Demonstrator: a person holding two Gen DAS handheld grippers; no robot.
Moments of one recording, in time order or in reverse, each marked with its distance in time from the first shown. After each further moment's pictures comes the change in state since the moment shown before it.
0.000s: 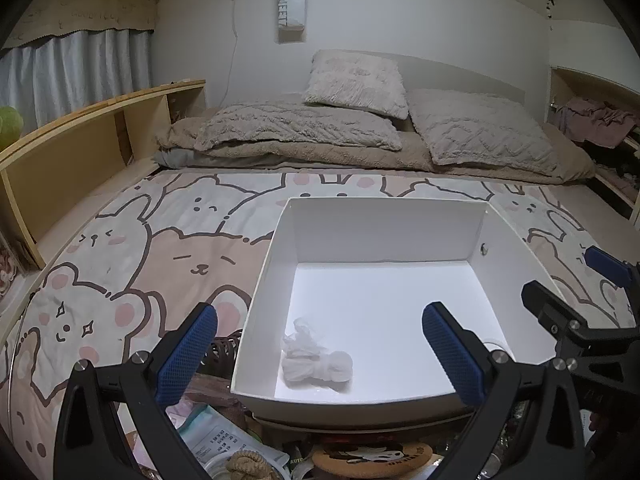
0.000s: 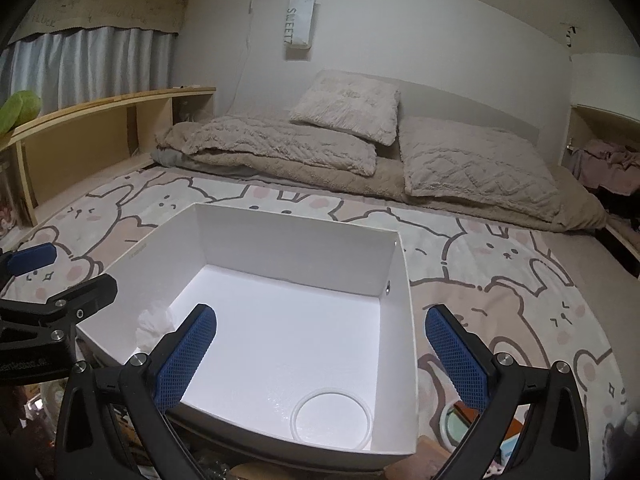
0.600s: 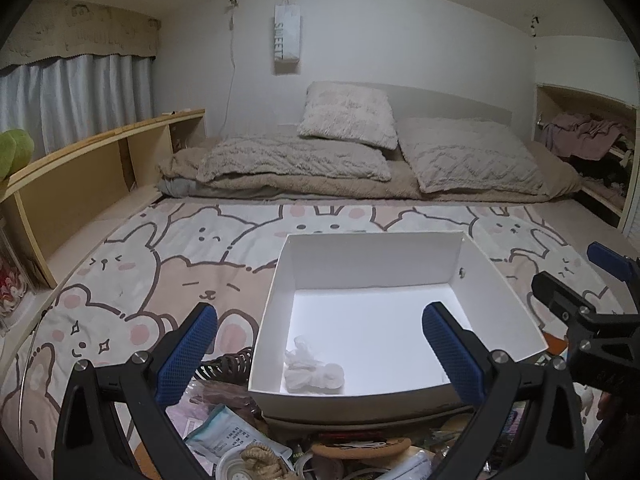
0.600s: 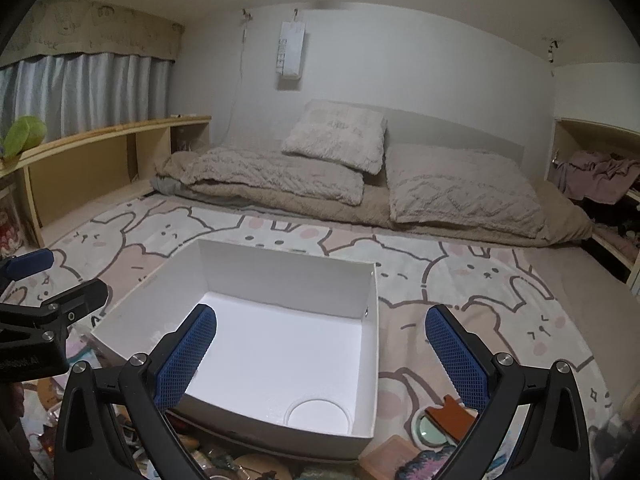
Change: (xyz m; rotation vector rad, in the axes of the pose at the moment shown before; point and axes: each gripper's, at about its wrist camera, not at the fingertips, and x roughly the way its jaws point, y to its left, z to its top) left arm -0.057 -0.001 0.011 0.011 -0.100 -0.024; right arm -0.057 -0.016 0.016 0.019 -0.093 -0.017
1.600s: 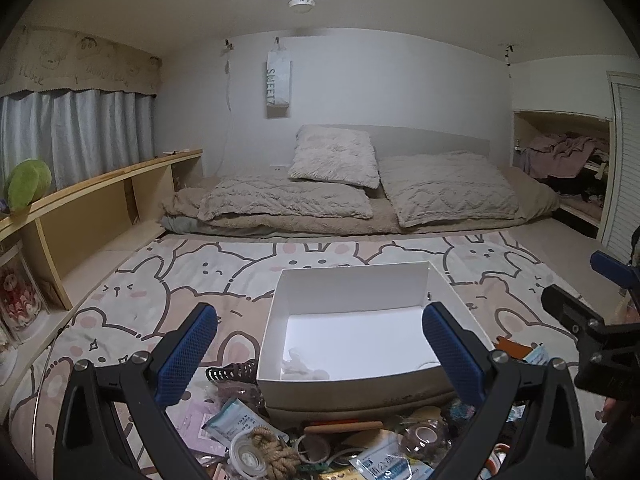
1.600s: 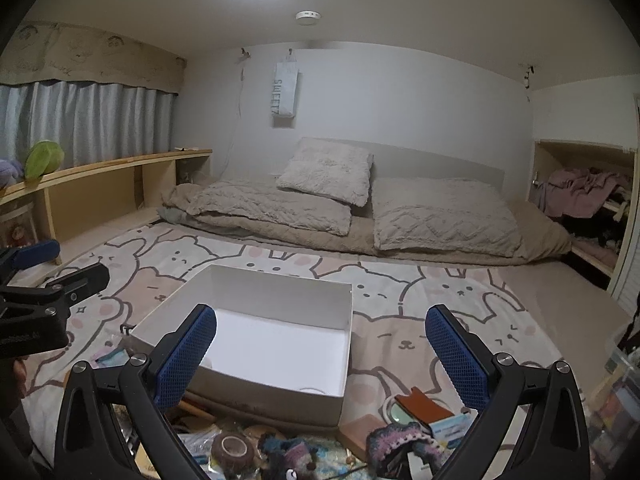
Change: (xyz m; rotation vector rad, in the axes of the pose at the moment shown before) left arm -0.093 -0.008 0.003 0.021 -0.130 -0.034; right arm -0.099 -0.005 -0.003 -0.003 -0.109 -0.022
